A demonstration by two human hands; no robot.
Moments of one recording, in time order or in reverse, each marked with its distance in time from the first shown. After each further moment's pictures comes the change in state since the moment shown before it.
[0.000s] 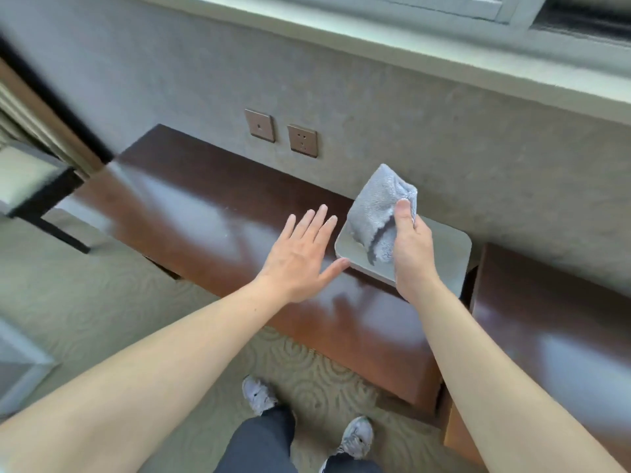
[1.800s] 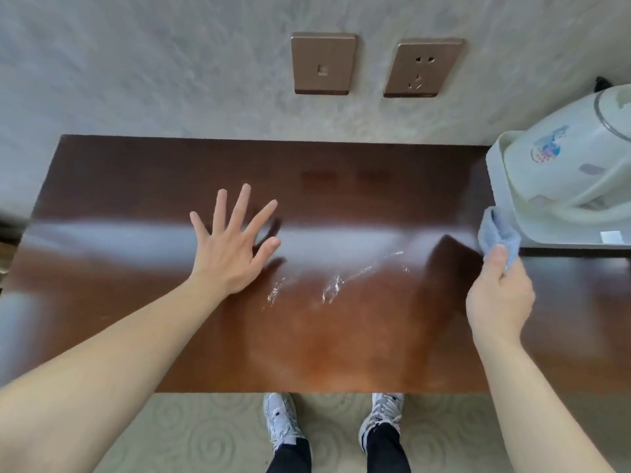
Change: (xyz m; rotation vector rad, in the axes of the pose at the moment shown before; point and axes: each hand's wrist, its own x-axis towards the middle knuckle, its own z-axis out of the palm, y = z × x) left_hand 0.148 -0.508 0.177 0.049 -0.171 0.145; right_hand 0.090 0.245 0.270 -0.640 0.984 0.125
